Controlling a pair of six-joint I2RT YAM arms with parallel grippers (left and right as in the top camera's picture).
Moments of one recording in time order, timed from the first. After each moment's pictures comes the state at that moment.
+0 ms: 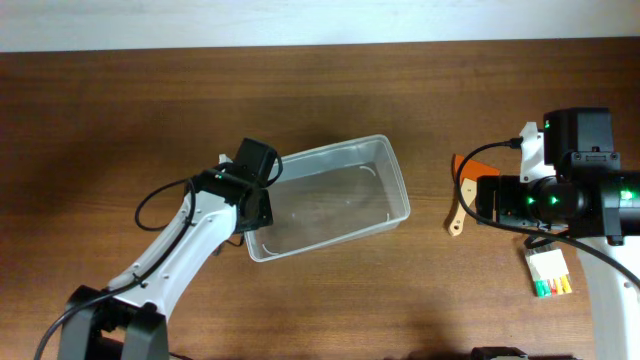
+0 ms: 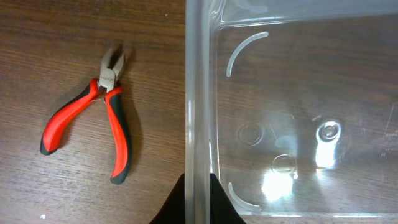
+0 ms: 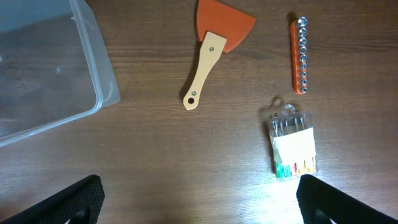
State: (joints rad) left arm -0.38 1.59 1.07 -0.86 -0.20 -0.52; right arm -0.03 1.26 1.50 -1.44 0.02 0.02
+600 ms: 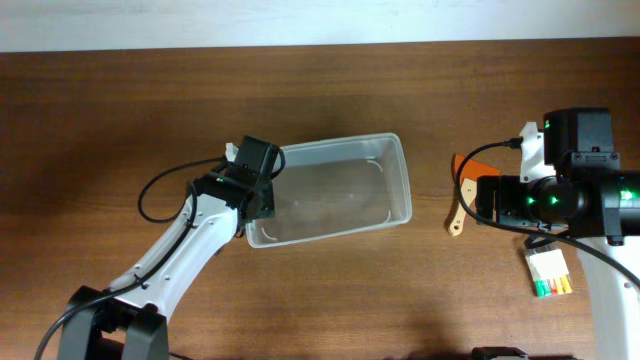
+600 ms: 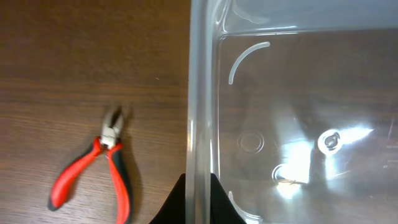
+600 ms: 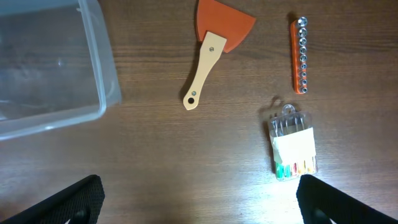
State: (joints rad) left arm -0.38 1.59 1.06 -0.71 -0.27 -0.41; right arm -0.03 1.26 1.50 -1.44 0.02 0.02
